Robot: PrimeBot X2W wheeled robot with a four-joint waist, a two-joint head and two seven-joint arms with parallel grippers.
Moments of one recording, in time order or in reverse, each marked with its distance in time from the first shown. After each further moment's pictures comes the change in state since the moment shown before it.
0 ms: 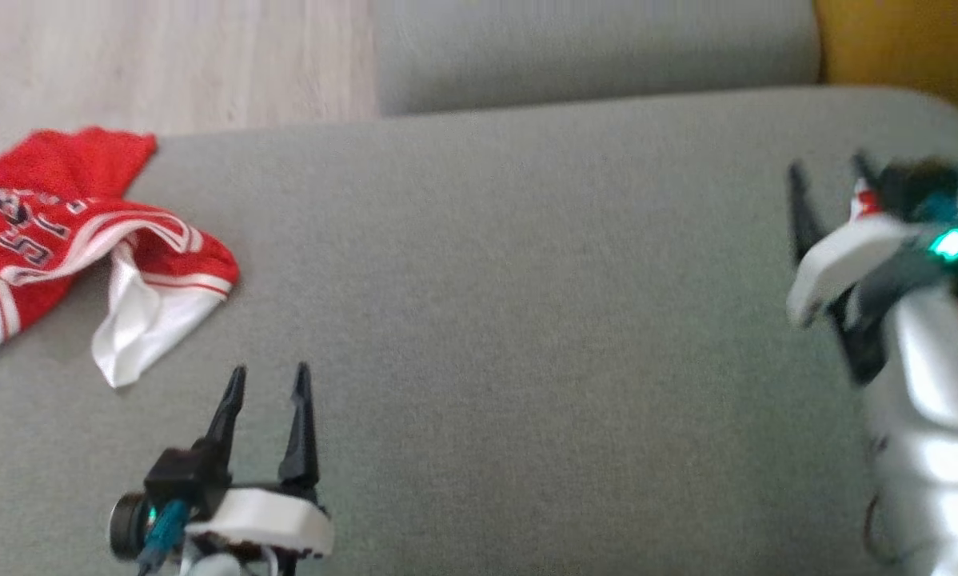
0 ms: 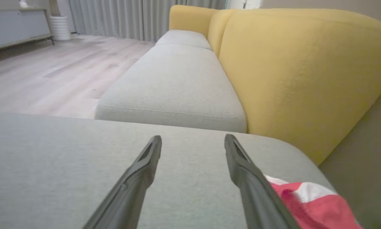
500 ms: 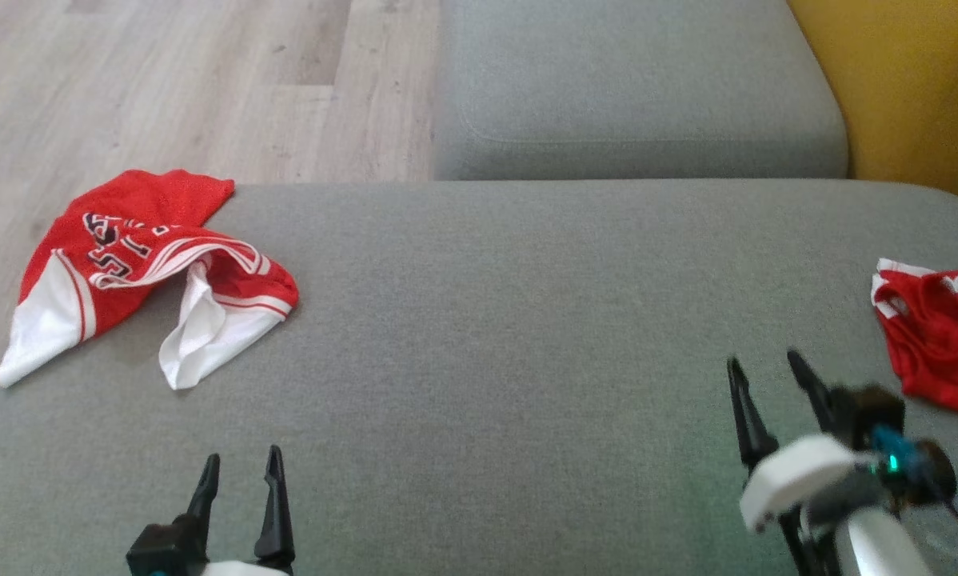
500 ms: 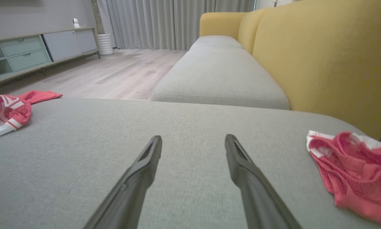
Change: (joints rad) left arm 0.159 0.013 0.048 0.035 -0.021 0.002 -0.016; right arm 0.539 0.126 0.017 -0.382 0.056 0.000 -0.046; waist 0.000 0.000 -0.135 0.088
